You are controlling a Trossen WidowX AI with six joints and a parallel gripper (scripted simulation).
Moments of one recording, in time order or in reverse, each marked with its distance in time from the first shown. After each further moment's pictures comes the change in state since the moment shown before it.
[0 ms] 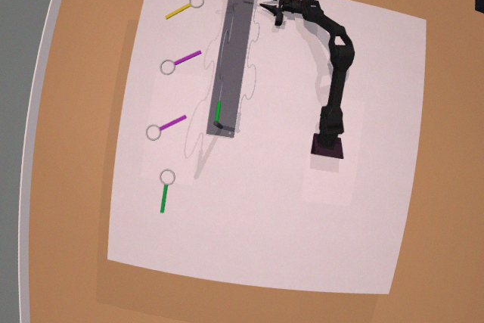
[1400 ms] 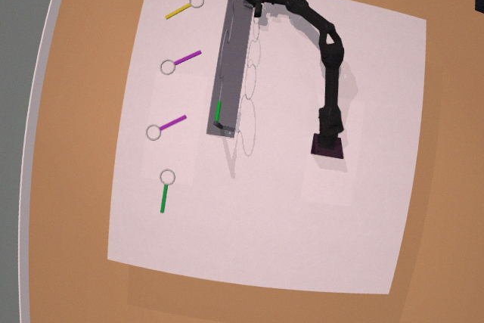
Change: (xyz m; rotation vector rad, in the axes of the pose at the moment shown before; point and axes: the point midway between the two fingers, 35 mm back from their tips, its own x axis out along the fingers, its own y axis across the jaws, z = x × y) arm 0.085 -0.005 0.050 0.004 -0.015 0.002
